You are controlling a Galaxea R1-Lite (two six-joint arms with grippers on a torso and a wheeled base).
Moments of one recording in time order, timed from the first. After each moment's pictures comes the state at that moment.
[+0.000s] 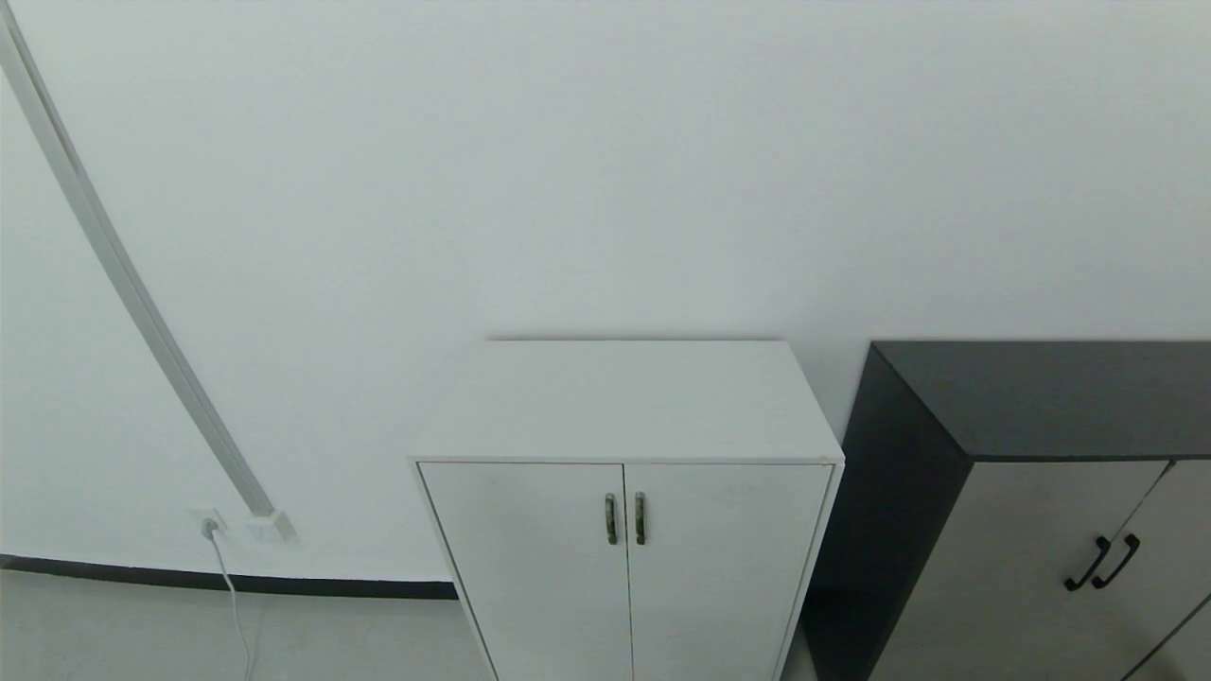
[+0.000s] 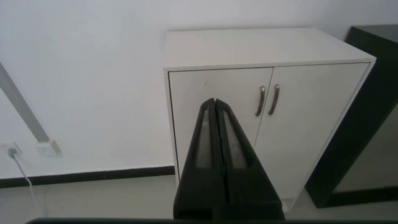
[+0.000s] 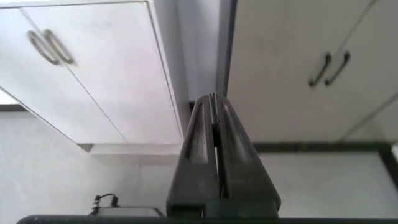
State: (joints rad) left arm 0.00 0.00 0.00 0.00 -0.07 0.00; right arm 0.05 0.29 -0.01 0.01 -0.04 0.01
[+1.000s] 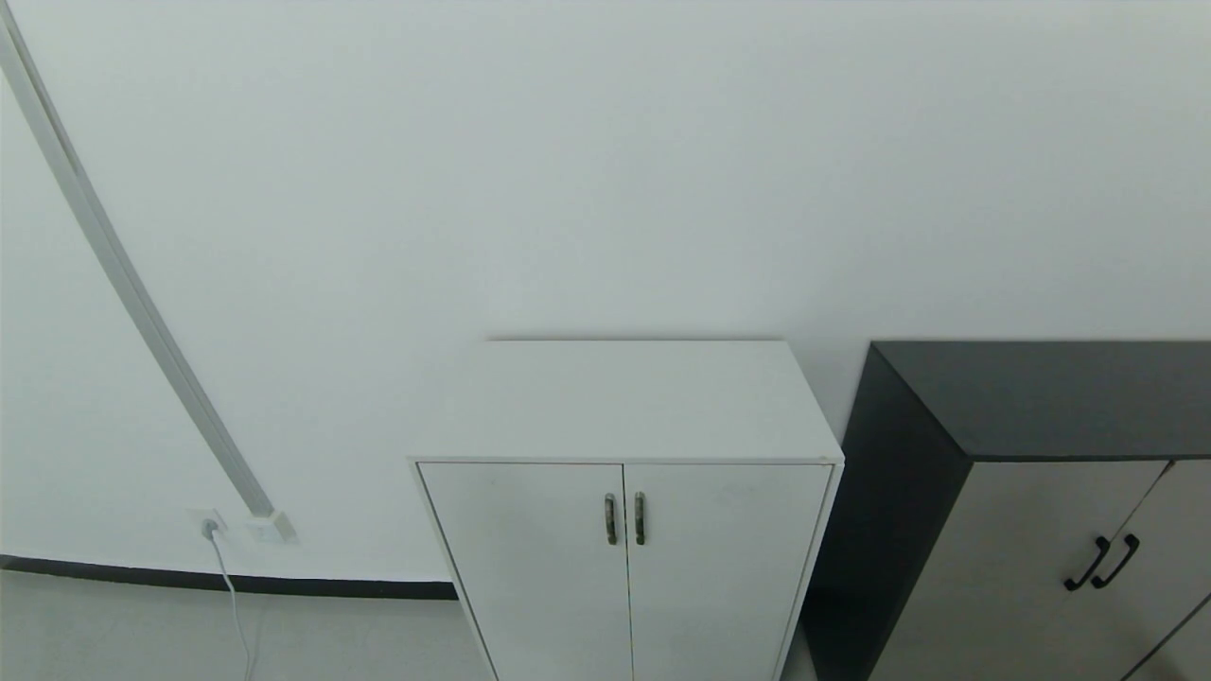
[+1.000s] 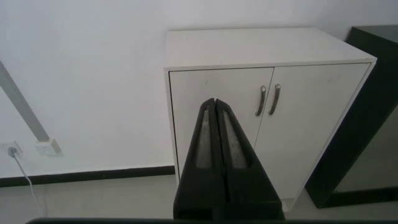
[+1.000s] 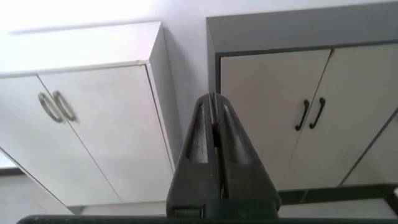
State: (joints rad) left arm 0.00 0.00 0.00 0.00 -0.07 0.00; right arm -0.01 0.01 0.00 0.00 -0.05 0.06
